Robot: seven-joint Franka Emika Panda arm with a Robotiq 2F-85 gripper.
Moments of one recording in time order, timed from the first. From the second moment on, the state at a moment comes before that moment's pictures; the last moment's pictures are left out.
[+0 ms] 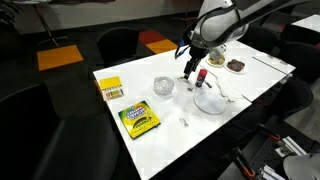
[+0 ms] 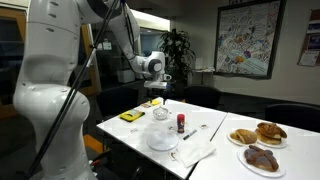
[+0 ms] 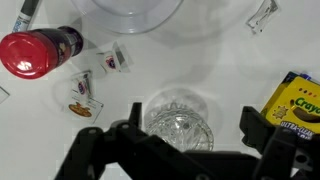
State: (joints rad) arm 0.07 0.28 0.03 -2.13 0.08 2.44 -0.34
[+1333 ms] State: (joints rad) arm 0.02 0.57 0.13 -1.86 -0.01 2.52 -0.40
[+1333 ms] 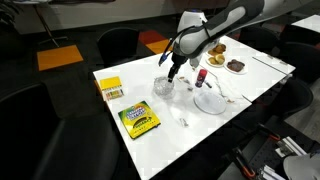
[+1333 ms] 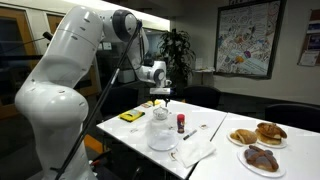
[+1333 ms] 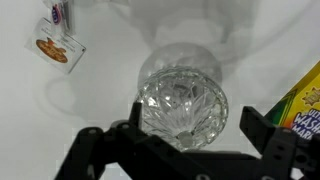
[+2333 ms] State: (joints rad) arm 0.02 0.70 0.17 -1.71 -0.01 2.52 -0.42
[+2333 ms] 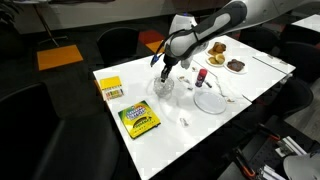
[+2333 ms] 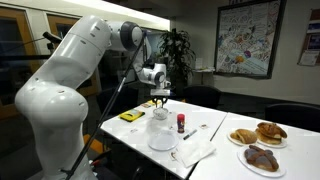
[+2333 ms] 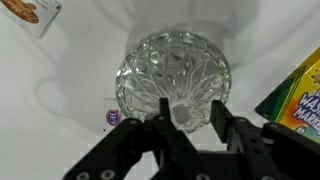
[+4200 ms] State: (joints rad) arm -0.04 0.55 0.03 -1.84 -0.05 2.52 -0.28
